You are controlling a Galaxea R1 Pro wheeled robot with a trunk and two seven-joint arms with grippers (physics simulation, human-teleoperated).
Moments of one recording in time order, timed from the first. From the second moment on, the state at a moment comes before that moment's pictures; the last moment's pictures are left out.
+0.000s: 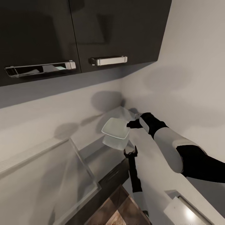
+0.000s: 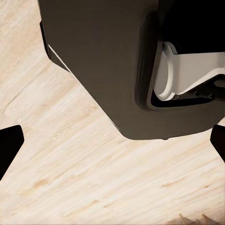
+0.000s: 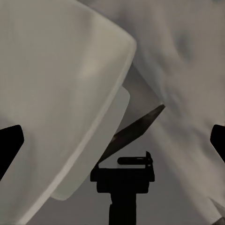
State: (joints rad) left arm -0.12 0.05 -0.06 0.08 0.03 0.07 -0.23; right arm -1.37 0.10 0.04 -0.23 0.00 0.65 0.06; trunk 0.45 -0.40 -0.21
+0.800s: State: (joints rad) left arm -0.12 0.05 -0.06 0.08 0.03 0.07 -0.23; right arm -1.37 0.12 0.04 -0.23 0.00 0.65 0.06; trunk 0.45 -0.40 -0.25
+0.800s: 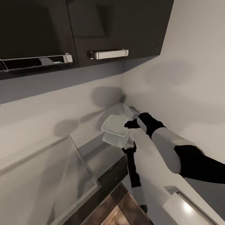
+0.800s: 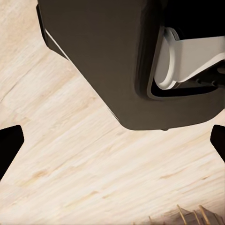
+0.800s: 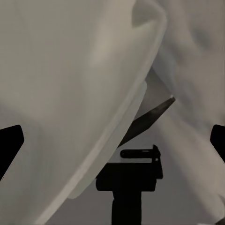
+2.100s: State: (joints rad) left arm -0.12 0.05 -0.06 0.08 0.03 0.07 -0.23; right arm -1.37 0.13 0.04 -0.23 -0.01 0.65 0.06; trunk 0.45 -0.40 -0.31
